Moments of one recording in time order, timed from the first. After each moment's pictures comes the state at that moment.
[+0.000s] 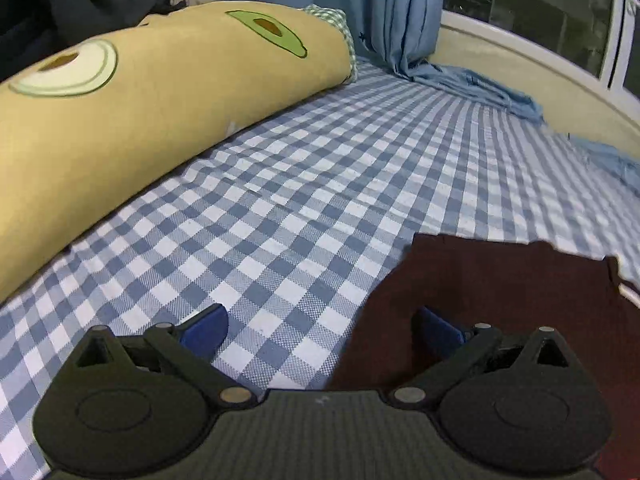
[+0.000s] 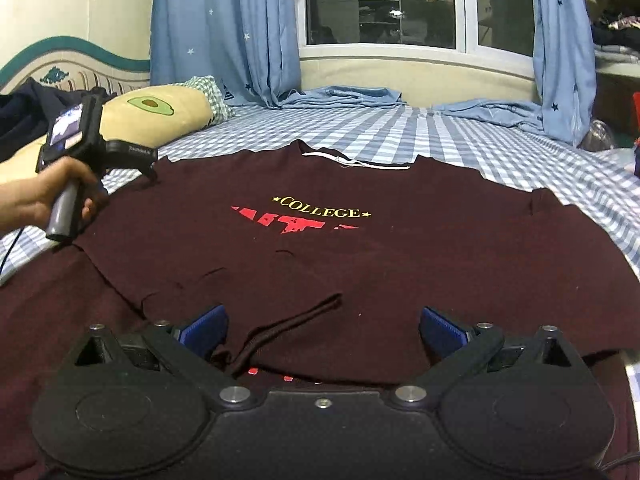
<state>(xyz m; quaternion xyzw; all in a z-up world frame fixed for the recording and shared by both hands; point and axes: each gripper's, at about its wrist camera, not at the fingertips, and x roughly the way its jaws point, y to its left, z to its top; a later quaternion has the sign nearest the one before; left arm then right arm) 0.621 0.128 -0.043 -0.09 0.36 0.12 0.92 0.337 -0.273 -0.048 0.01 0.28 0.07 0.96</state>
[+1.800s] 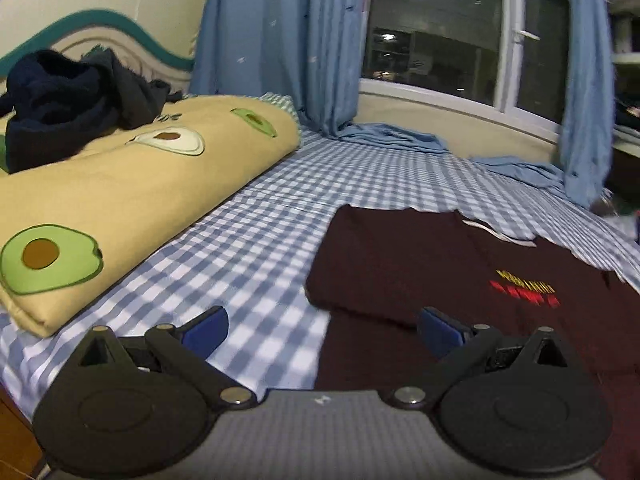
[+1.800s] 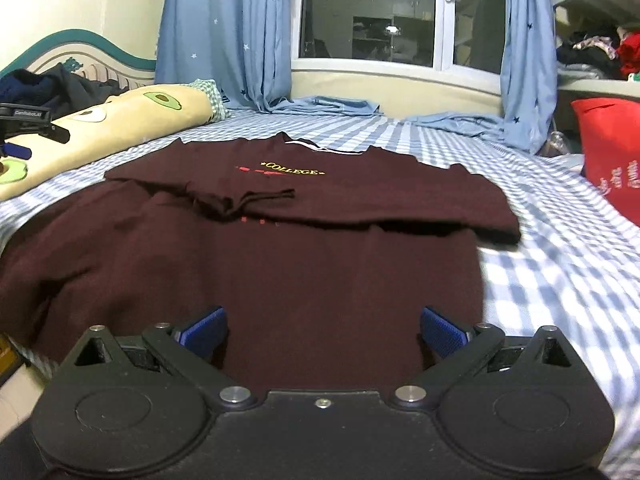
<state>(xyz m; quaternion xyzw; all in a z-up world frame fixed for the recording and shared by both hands) 0.290 0.120 0.047 -0.05 0.26 0.02 0.96 0.152 -0.322 -0.051 -0.03 0.25 0.05 0.97</state>
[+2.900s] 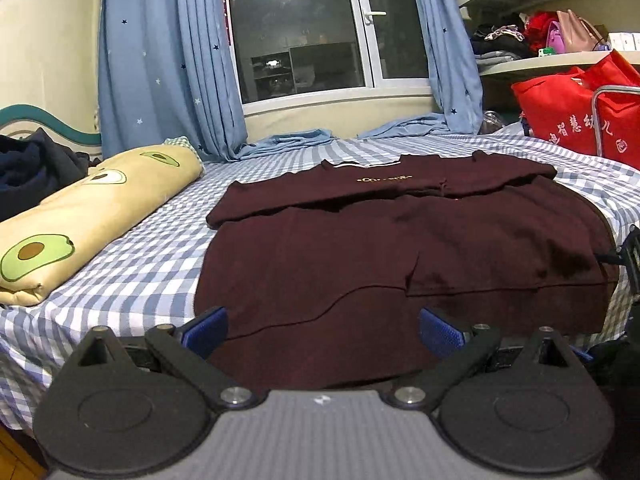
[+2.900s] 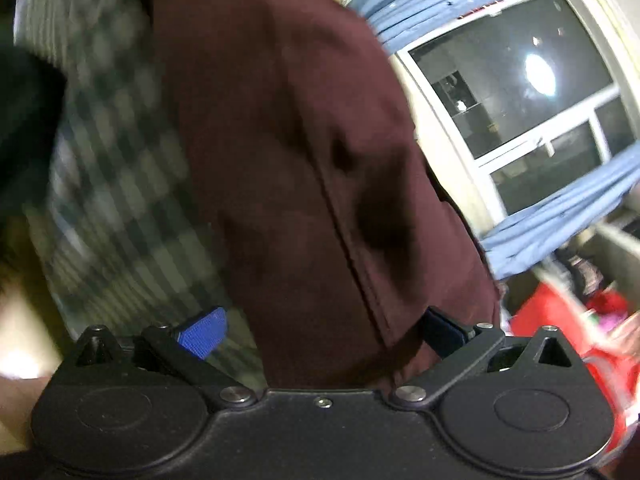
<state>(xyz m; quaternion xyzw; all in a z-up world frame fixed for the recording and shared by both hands) 0.093 0.039 -0.022 0.10 0.21 -0.10 0.97 0.103 -0.217 -0.186 -0.49 0.24 -0.03 0.84</state>
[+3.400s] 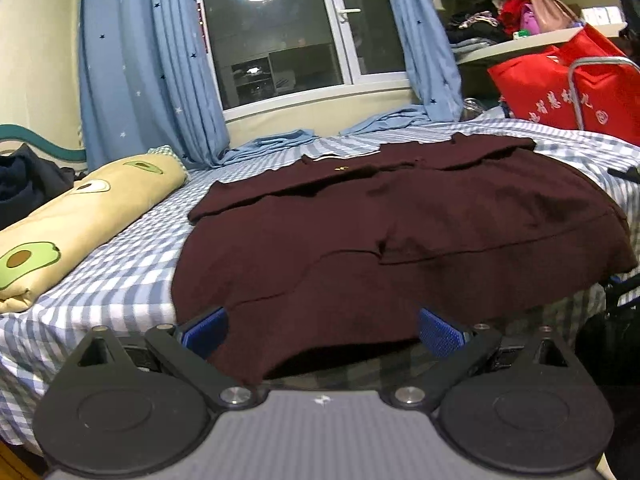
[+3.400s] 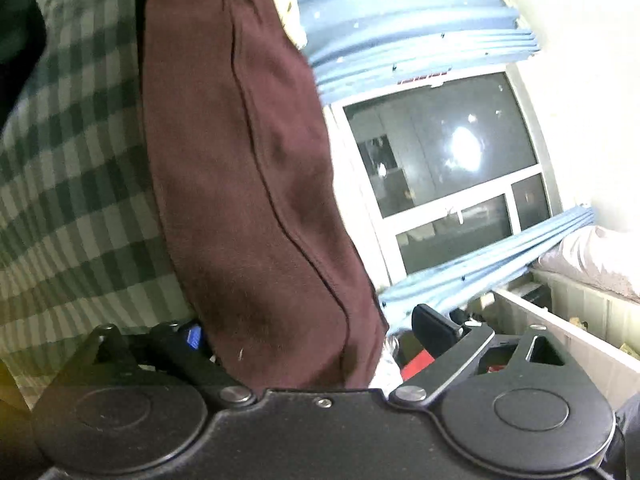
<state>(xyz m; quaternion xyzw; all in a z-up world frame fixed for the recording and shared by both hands) 0.077 0.023 -0.052 0.14 0.20 -0.13 0.96 0.066 -0.245 -0.178 -0.56 0.09 -0.08 0.82</state>
